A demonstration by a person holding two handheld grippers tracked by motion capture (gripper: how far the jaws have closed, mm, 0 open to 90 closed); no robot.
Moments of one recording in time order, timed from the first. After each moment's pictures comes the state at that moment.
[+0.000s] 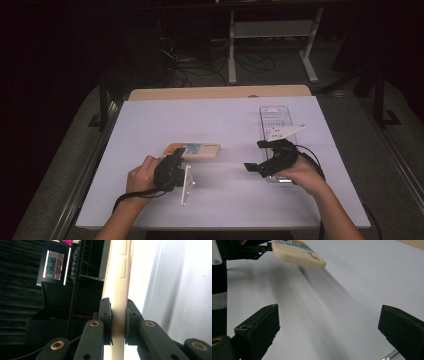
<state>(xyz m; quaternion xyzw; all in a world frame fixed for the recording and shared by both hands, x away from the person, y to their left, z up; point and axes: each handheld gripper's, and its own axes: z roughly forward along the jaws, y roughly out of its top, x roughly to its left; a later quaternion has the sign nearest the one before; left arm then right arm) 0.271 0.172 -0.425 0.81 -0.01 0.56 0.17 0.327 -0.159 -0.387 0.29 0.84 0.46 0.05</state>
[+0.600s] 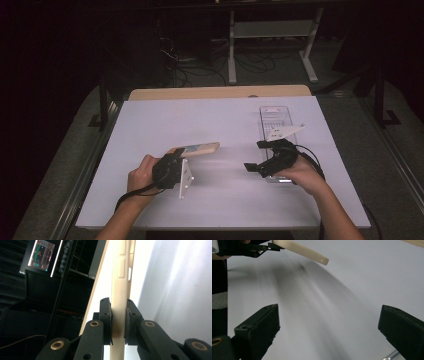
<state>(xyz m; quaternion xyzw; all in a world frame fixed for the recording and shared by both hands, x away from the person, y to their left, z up) 0.276 0.175 -0.418 0.83 0.05 0.52 0.21 0.327 -0.159 -0.388 0.29 0.84 0.46 0.05</state>
